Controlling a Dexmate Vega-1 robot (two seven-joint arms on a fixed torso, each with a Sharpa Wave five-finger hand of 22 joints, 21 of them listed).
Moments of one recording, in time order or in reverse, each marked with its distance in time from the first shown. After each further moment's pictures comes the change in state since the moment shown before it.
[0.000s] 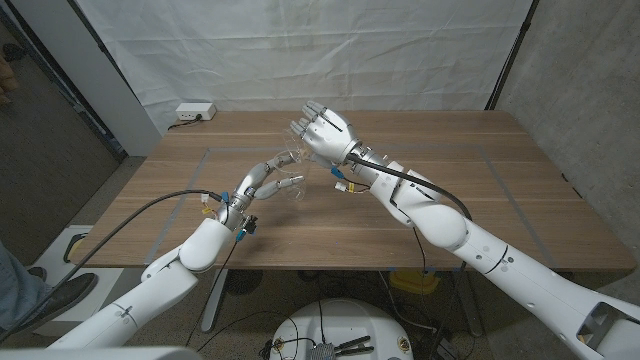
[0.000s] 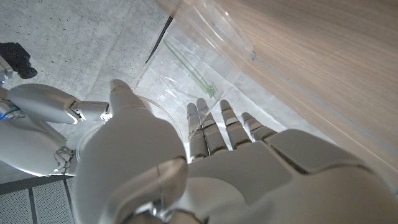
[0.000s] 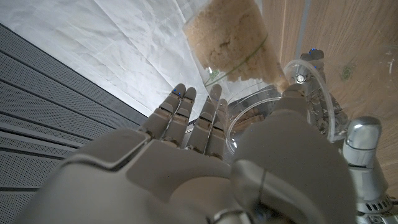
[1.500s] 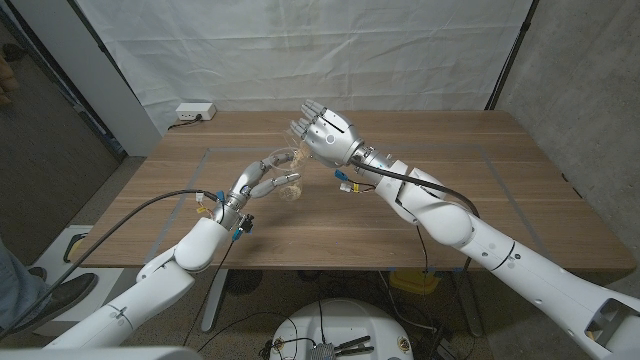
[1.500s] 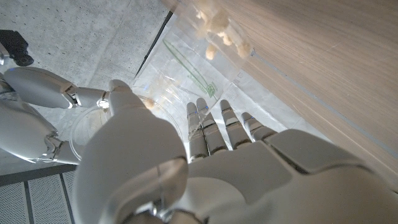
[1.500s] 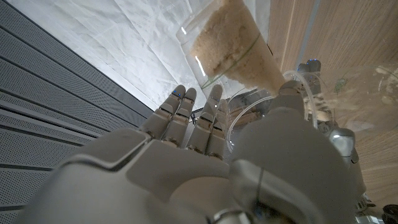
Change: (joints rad) left arm 0.019 0.010 -0.023 -0.016 -0.037 0.004 -0.010; left_hand 0.004 0.004 -0.012 0.004 0.000 0.012 -0.002 -0.008 0.000 0.007 -0.001 0.001 0.000 0.000 0.000 0.000 0.000 0.000 0.000 0.000 0.000; right arm 0.011 -0.036 0.008 -0.005 -0.045 0.020 -0.061; right_hand 0.033 0.006 0.029 -0.010 -0.004 -0.006 -0.006 -0.003 -0.003 -0.002 -0.027 -0.011 -0.001 0.010 0.000 -0.008 -0.005 -0.022 0.000 -0.008 0.001
